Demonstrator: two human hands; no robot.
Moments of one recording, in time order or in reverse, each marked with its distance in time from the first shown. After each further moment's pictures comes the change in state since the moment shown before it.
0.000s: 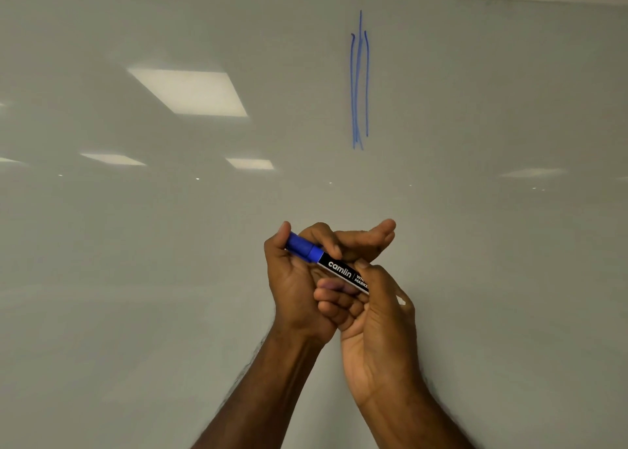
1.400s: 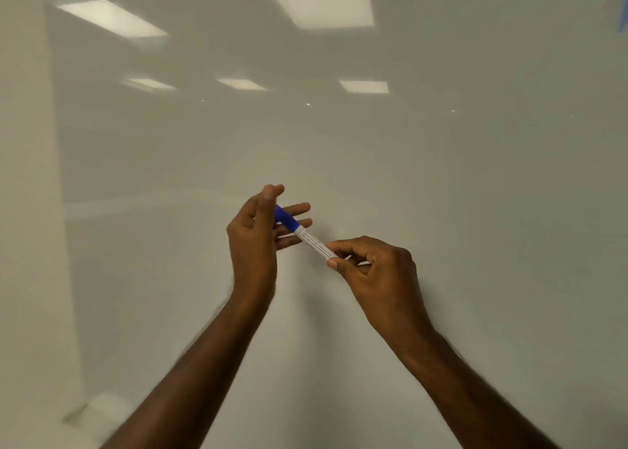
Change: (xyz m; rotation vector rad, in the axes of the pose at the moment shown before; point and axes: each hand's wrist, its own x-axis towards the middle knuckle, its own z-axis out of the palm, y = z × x) left_hand -0.151 0.194 -0.124 1.093 0.896 0.182; right_hand -0.026 0.179 0.065 -1.034 -0.531 -0.367
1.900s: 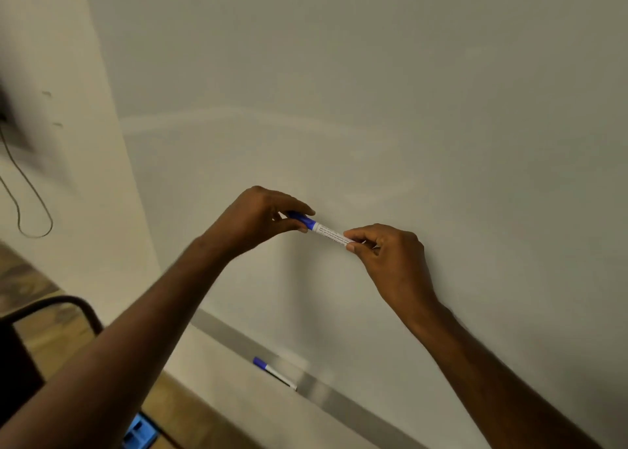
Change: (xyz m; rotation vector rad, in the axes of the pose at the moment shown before) left_hand 0.011 -0.080 -0.167 1.051 -0.749 0.298; right_hand -0.070 0.053 0.110 -0.018 -0.234 0.143
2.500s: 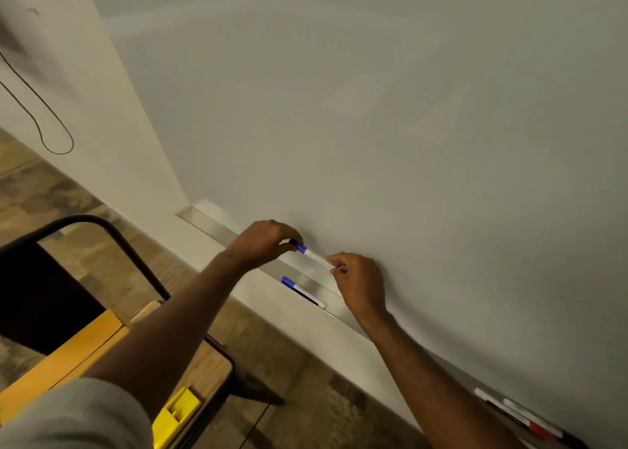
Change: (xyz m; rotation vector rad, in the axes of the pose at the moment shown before) left_hand -0.147 -0.119 0.162 0.139 -0.494 -0.282; right_hand -0.116 0.093 0.199 0.010 -0.365 0.397
